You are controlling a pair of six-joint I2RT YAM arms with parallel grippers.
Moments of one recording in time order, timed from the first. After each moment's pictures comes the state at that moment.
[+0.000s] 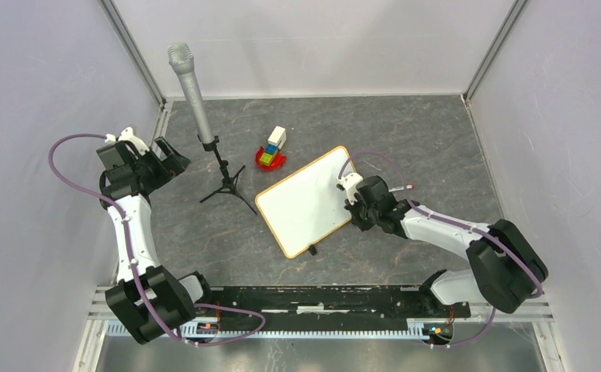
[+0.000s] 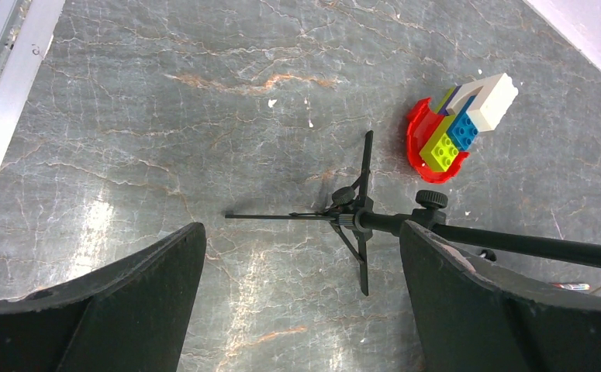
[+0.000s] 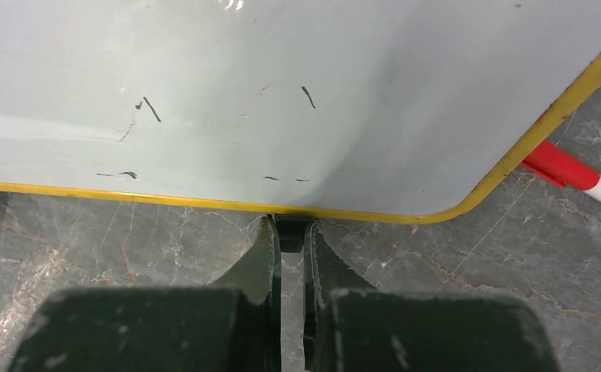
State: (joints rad) left arm 0.48 1.13 0.98 -0.52 0.42 -0.24; right arm 0.65 1.38 0.63 -0.16 0.00 -0.05
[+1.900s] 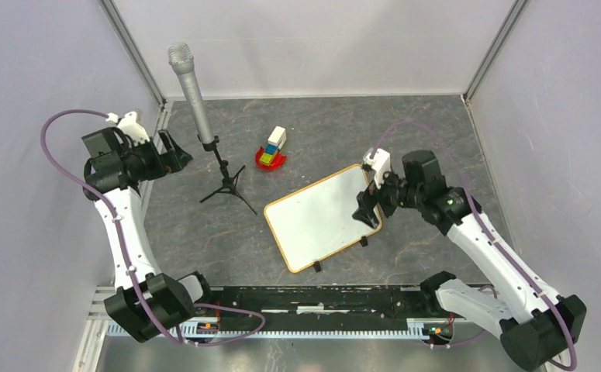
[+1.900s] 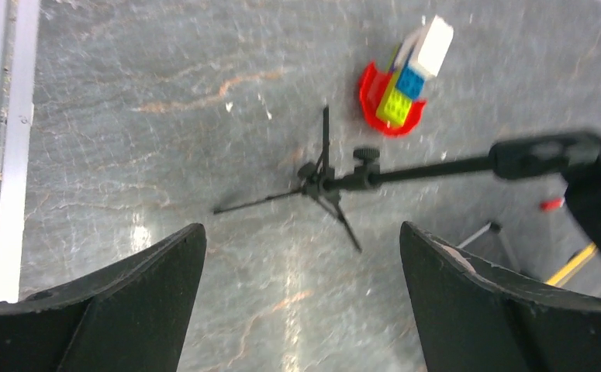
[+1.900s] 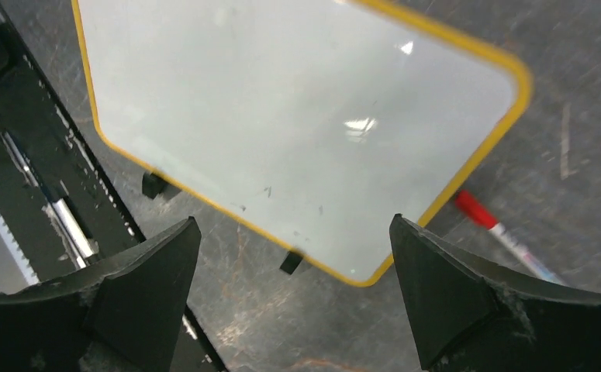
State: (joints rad) left arm 0.48 1.14 1.21 -0.73 0.56 -0.07; right arm 0.49 0.96 0.85 -0.61 -0.44 -0.22
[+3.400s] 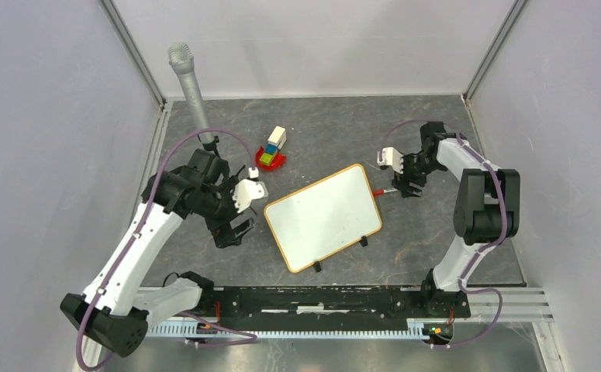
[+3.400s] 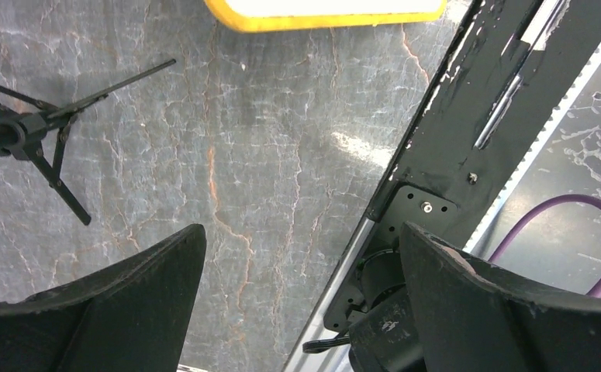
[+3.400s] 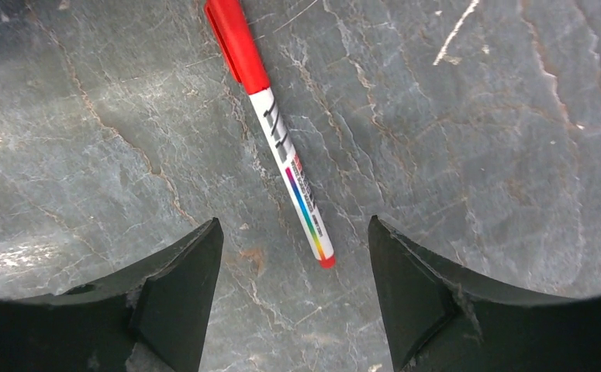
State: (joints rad) left arm -0.41 1.04 1.18 -1.35 0.34 0.69; right arm -0.04 1.79 1.23 -0.85 -0.44 -1.43
